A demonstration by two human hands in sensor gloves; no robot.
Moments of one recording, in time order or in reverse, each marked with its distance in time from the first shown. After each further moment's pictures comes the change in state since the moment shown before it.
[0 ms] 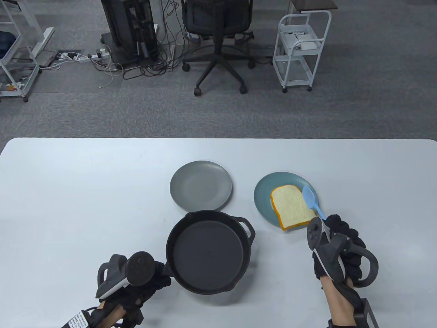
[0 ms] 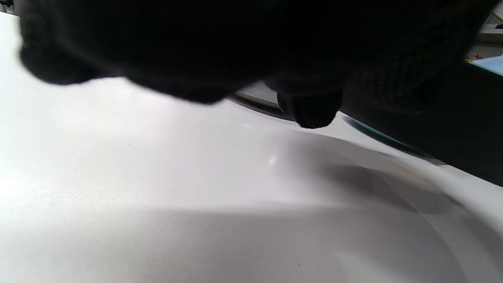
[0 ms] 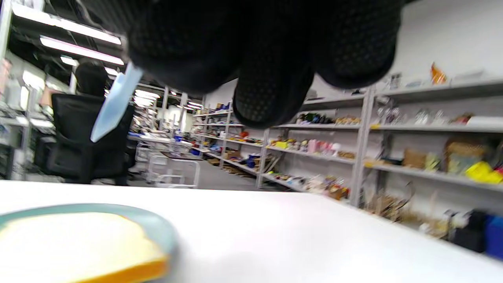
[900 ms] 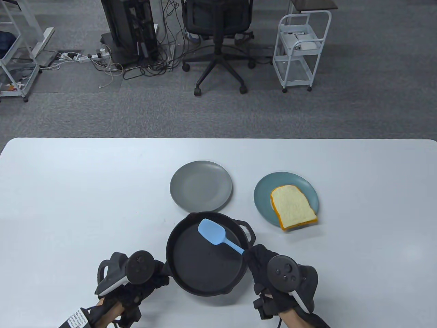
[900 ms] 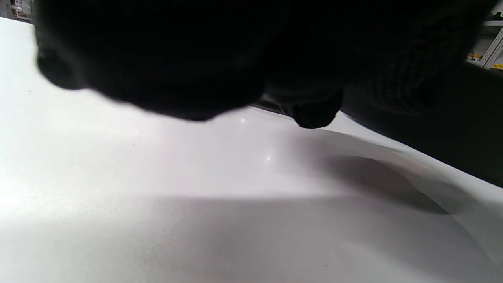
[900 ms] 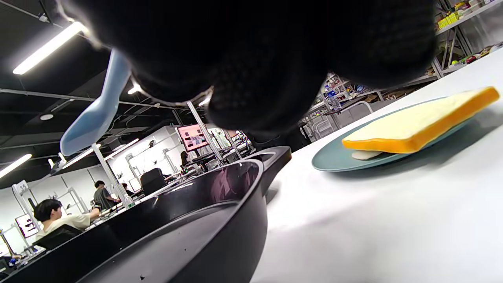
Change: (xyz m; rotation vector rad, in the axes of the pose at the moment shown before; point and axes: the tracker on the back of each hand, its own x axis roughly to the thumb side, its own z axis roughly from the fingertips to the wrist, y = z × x) left_hand -0.006 -0.003 -0.007 -0.001 -0.034 -0.034; right_hand 0.054 0.031 0.086 0.187 -0.361 -0.658
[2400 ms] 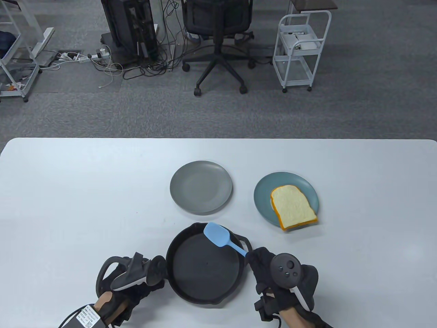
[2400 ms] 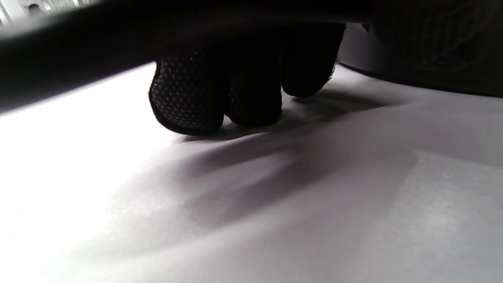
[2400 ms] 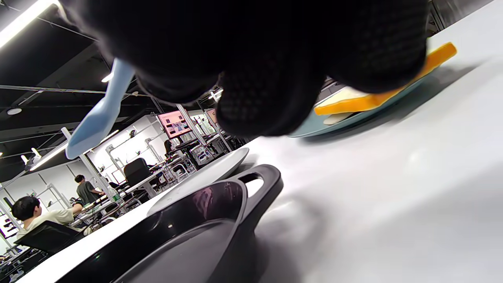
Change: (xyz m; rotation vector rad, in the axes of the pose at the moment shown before) left_hand -0.004 -0.030 -0.017 -0.179 0.047 -0.340; right_hand -0.014 0.014 -0.002 0.074 0.077 -0.009
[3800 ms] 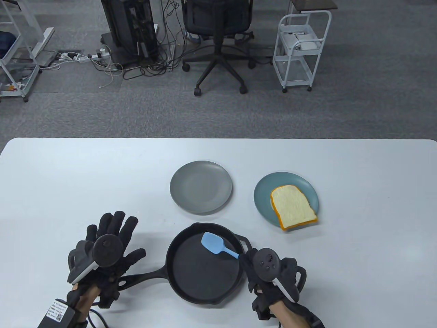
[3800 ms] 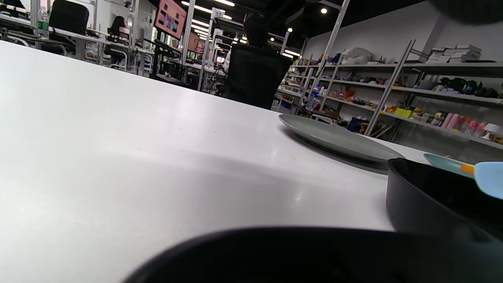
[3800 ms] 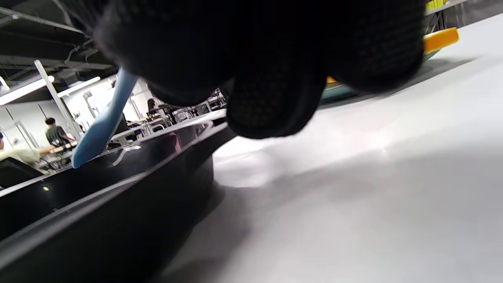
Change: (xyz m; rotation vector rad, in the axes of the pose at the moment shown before) left_hand -0.085 0.018 0.013 0.284 0.126 0.374; right_hand 0.011 0.037 -0.014 0.096 0.012 0.243
